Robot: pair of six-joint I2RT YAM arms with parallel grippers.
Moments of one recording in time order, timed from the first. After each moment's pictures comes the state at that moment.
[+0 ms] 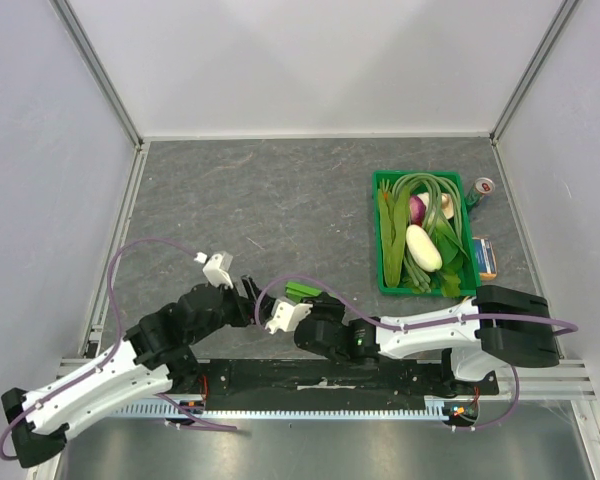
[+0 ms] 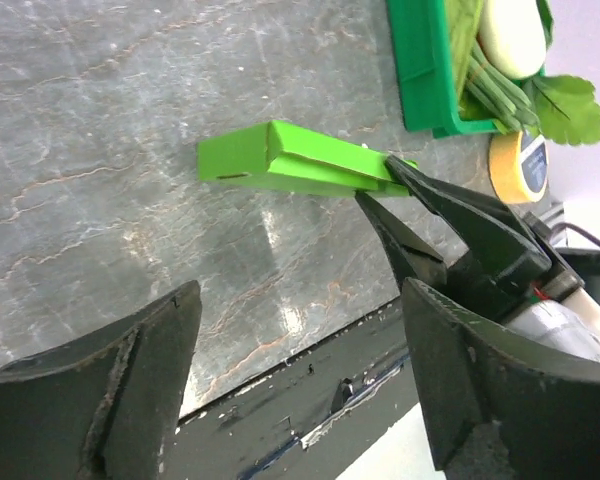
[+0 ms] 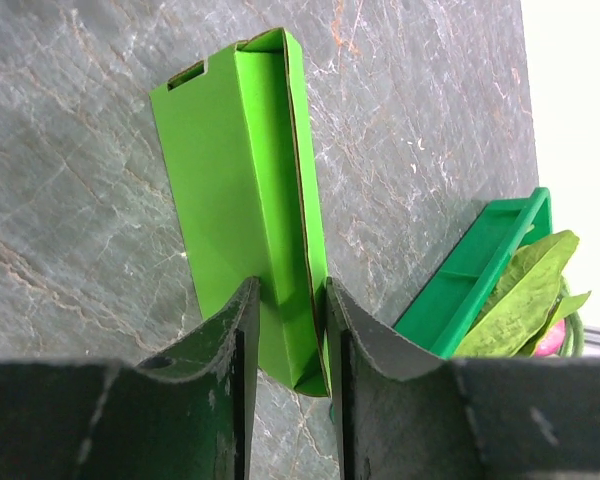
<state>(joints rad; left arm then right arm) -0.98 0.44 0.40 -0.44 -0.21 -0.91 1.45 1.50 0.72 -0.03 0.81 -0.29</state>
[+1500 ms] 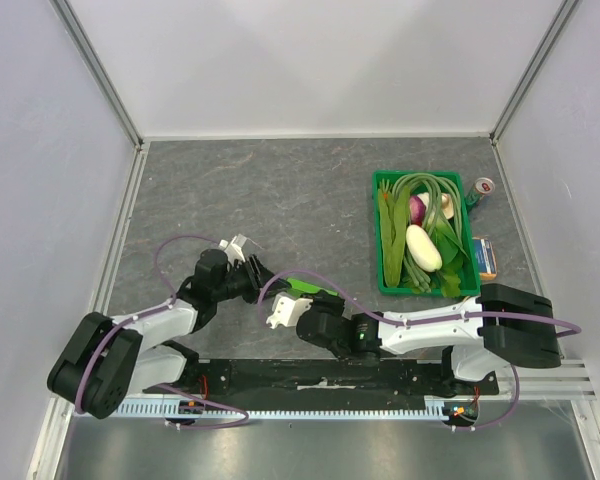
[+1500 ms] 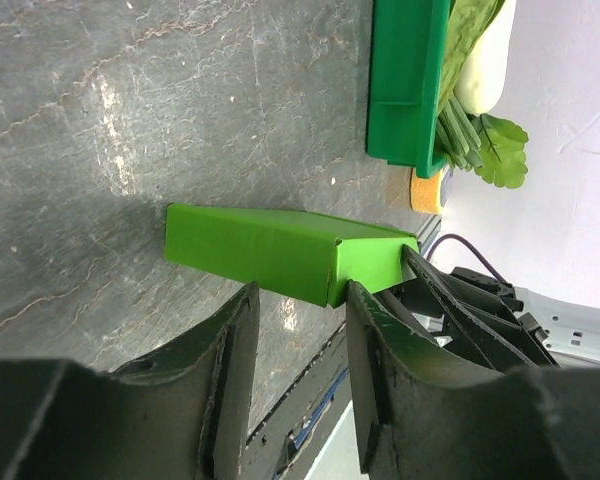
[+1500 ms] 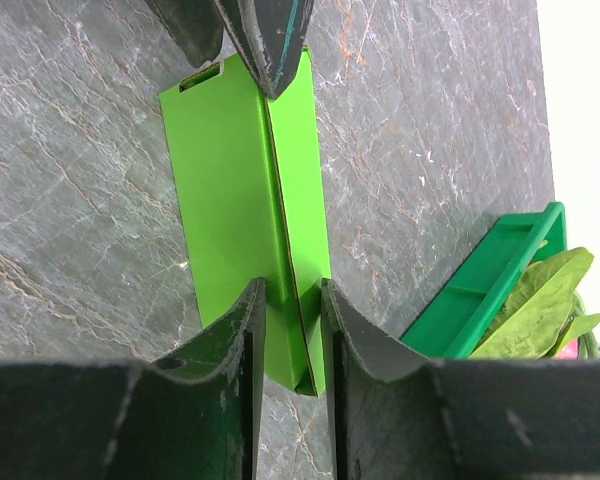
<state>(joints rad) -0.43 1.17 0.24 0.41 0.53 -1.00 1.41 1.48 0.71 0.00 0.74 -0.31</state>
